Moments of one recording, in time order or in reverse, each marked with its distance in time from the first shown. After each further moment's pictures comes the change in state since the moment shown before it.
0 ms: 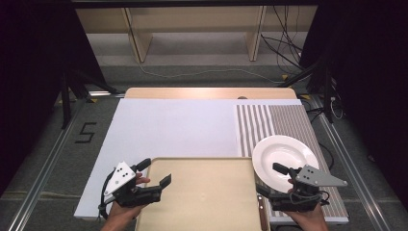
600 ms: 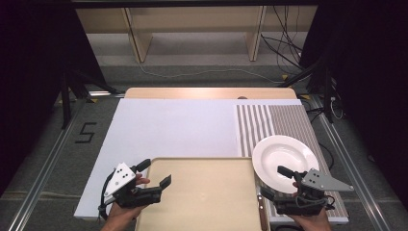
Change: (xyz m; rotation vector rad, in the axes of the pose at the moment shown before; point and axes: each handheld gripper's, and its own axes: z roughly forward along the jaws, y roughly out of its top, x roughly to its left) left arm -0.001 -0.001 -0.001 -0.009 0.008 0.000; right arm 0.000 -0.006 -0.010 -0.003 -0.019 0.024
